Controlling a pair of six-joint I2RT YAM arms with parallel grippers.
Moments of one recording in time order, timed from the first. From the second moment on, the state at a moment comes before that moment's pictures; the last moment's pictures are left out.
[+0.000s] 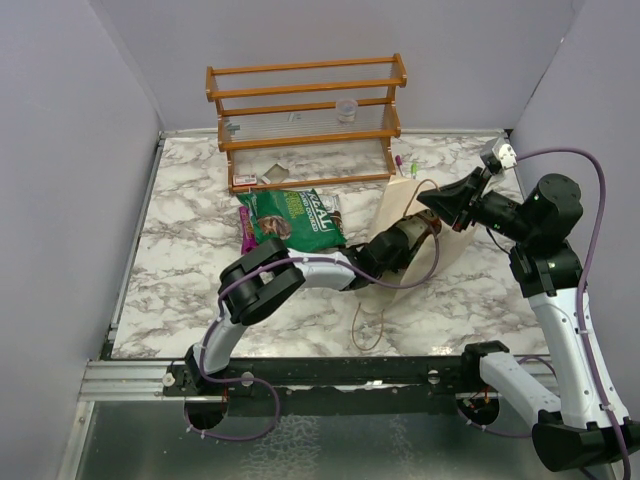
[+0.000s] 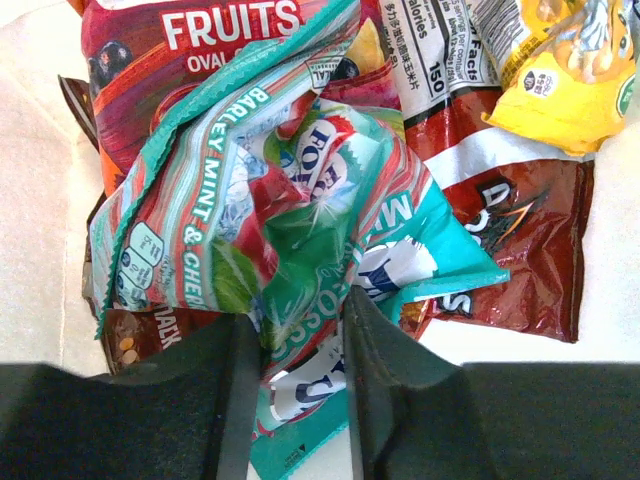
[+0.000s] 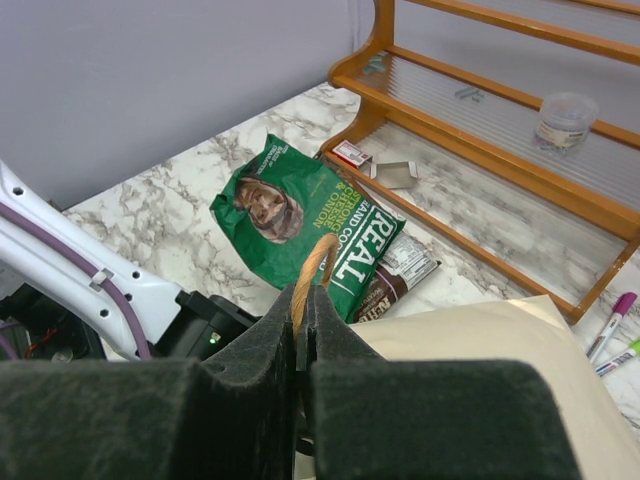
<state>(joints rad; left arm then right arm) -1.04 2.11 1.31 0.31 -0.27 -0.09 0.12 0.86 1.07 -0.21 -0.85 0.09</state>
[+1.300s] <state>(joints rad) -1.11 1.46 1.08 -0.07 -0.15 -0.07 0.12 0.81 1.03 -0.21 -0.71 0.09</state>
